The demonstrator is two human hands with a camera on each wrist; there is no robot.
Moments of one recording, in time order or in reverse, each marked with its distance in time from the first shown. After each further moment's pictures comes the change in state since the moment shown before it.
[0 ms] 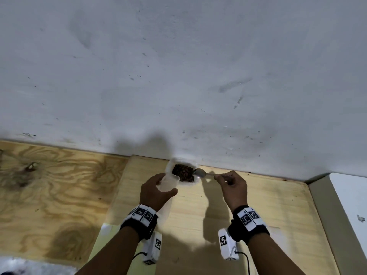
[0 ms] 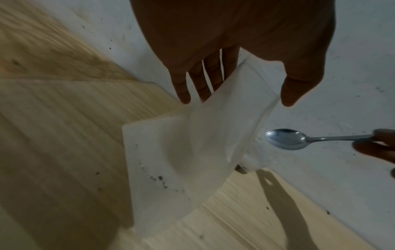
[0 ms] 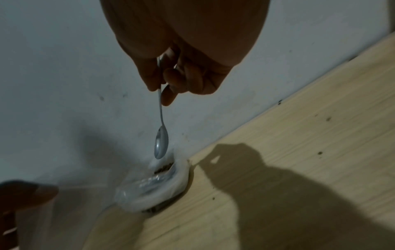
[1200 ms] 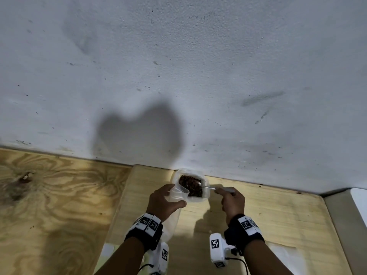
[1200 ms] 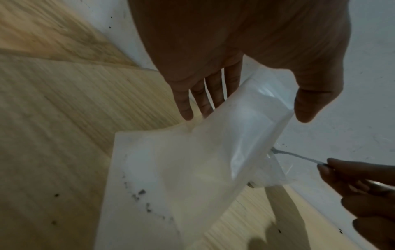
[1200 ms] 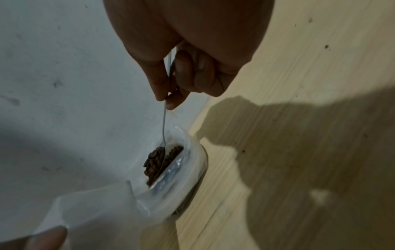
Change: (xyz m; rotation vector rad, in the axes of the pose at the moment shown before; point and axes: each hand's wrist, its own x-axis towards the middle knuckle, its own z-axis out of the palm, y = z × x) left_hand 0.042 -0.010 0.004 0.004 -0.190 -0.091; right_hand 0.029 0.026 0.054 0.165 0.058 0.428
